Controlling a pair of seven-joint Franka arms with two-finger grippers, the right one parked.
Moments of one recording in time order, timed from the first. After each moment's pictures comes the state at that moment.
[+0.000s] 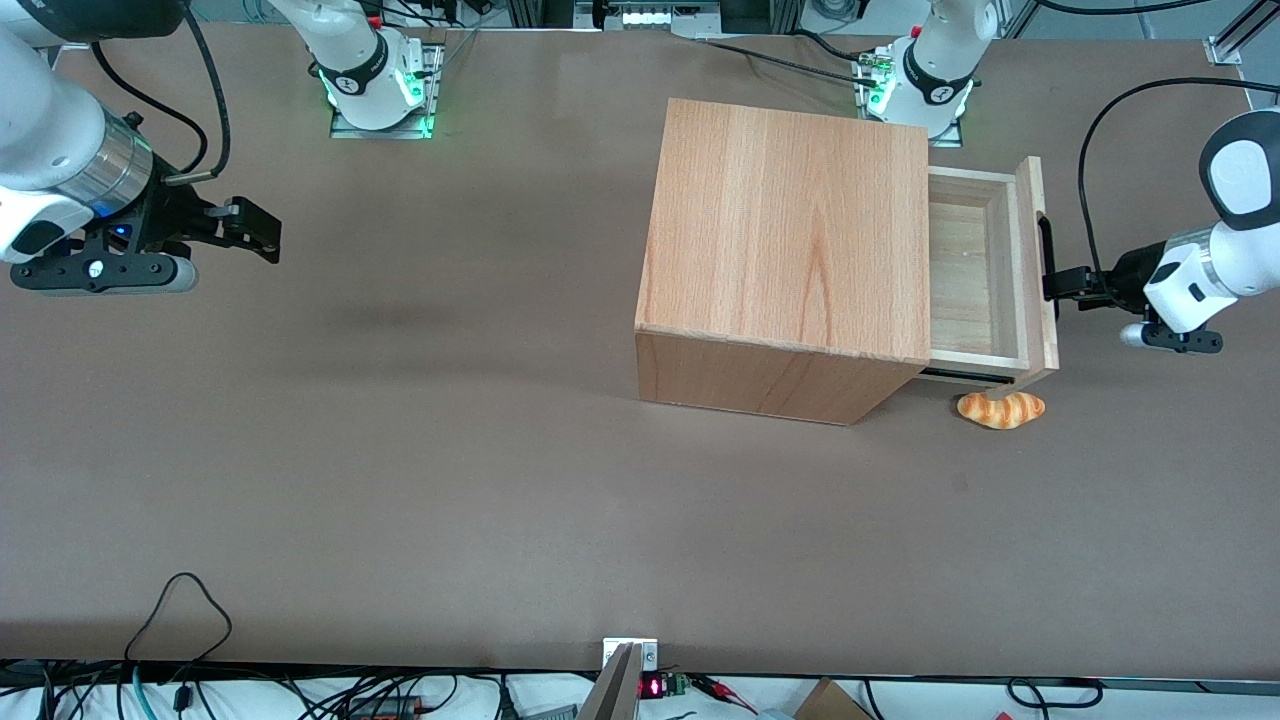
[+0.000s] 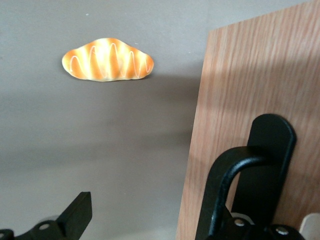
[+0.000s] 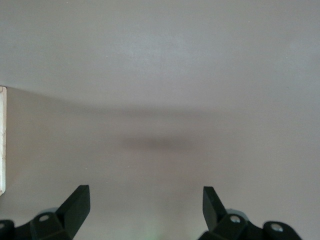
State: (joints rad) arm 0.32 0.11 -0.08 -2.04 -0.25 1.90 0.35
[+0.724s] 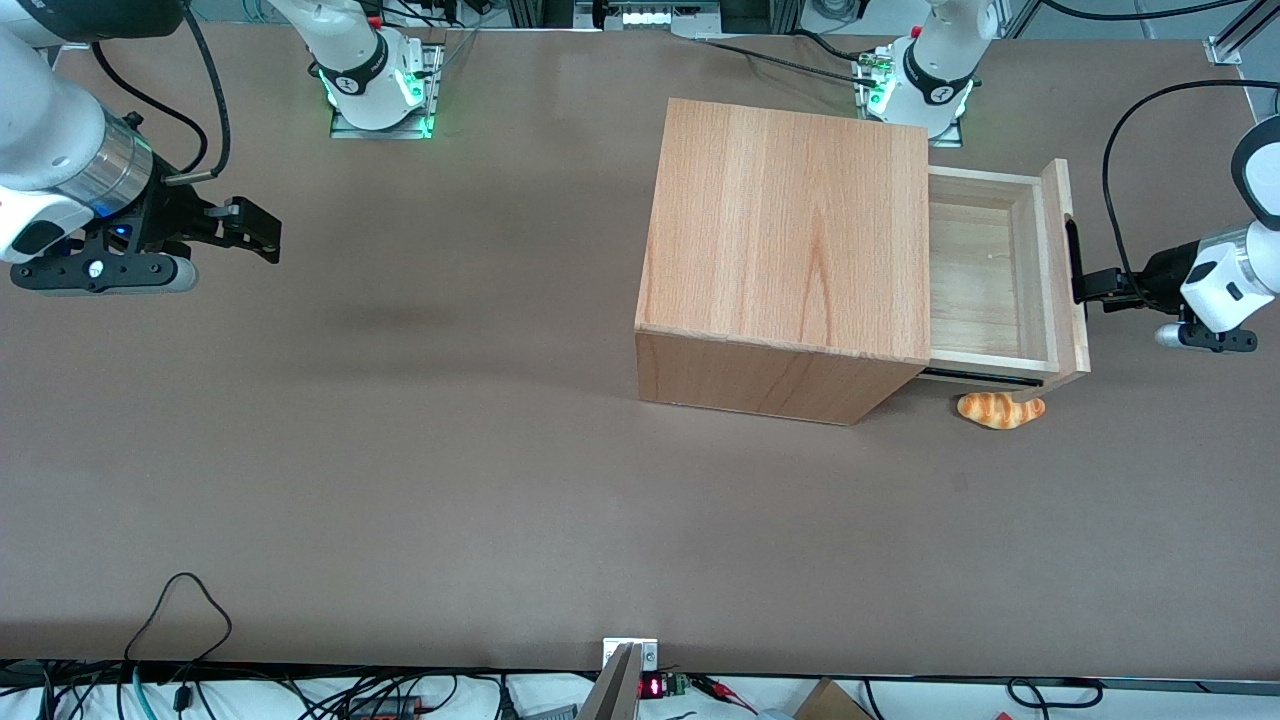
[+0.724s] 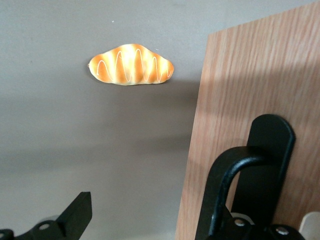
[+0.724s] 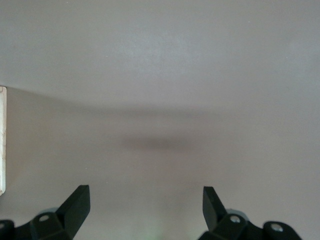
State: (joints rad) arm 0.39 0.13 -0.08 -2.02 -0.25 1.90 0.40
